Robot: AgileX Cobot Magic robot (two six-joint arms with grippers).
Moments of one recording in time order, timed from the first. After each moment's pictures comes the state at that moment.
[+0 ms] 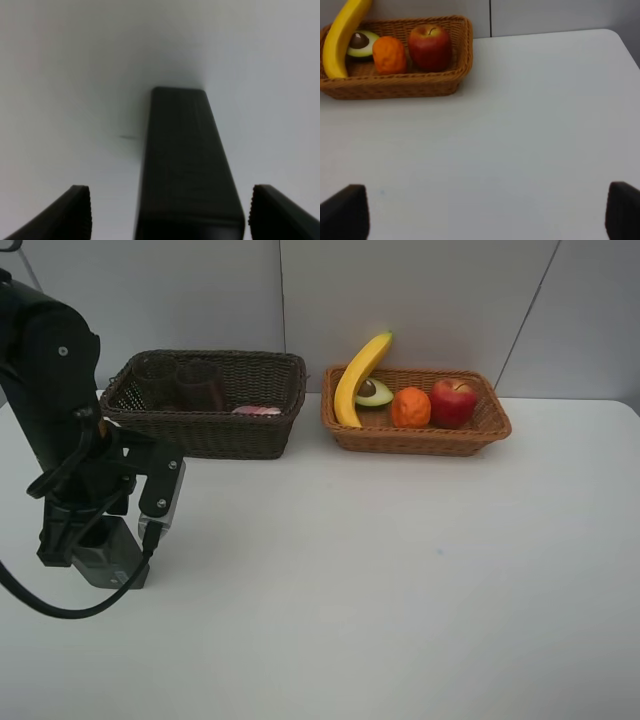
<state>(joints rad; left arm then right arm) -0.43 1.70 -0.90 0.09 0.92 0.96 0.02 0.00 -0.52 -0.09 1.04 0.06</state>
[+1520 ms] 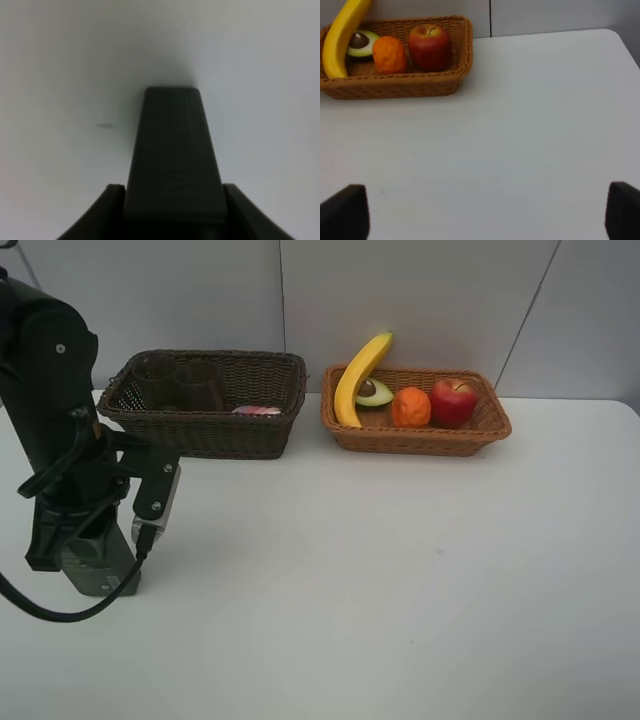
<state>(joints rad) -0.43 1.68 -0.90 0.08 0.97 0.96 0.02 0.00 -0.52 -0.09 1.04 0.06</state>
